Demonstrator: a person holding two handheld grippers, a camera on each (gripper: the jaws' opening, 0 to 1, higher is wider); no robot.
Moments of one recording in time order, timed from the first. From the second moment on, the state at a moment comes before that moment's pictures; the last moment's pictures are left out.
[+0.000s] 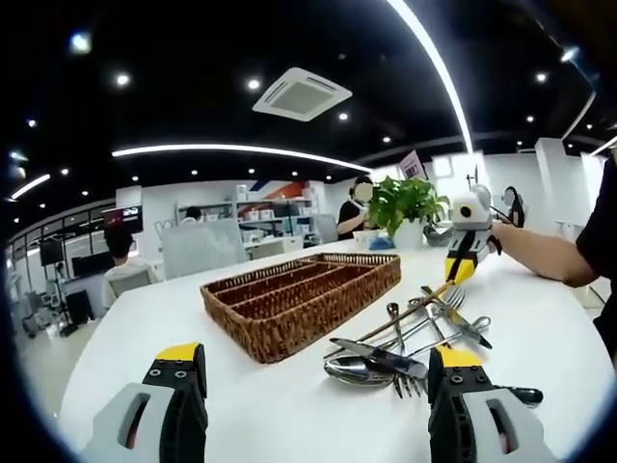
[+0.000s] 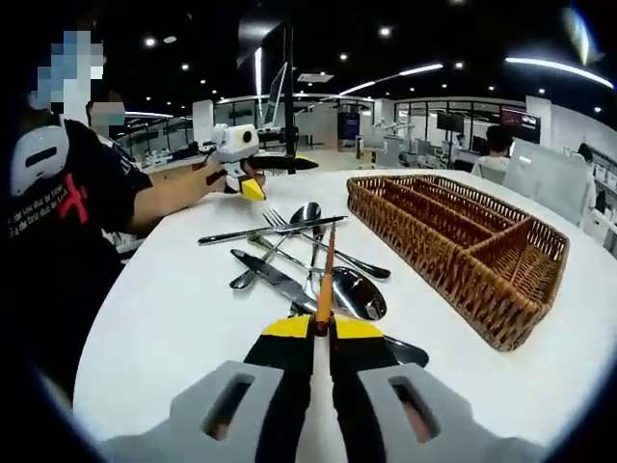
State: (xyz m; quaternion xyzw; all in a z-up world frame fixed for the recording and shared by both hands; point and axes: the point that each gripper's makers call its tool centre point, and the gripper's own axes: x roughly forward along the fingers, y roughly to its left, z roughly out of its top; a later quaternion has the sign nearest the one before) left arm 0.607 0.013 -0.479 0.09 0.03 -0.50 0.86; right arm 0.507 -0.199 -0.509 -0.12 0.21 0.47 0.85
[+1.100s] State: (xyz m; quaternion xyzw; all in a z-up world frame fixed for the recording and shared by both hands) left arm 0.609 0.014 -0.475 0.09 0.03 -0.50 0.86; right arm 0.476 -0.176 -0.518 -0.15 0.24 0.48 0.83
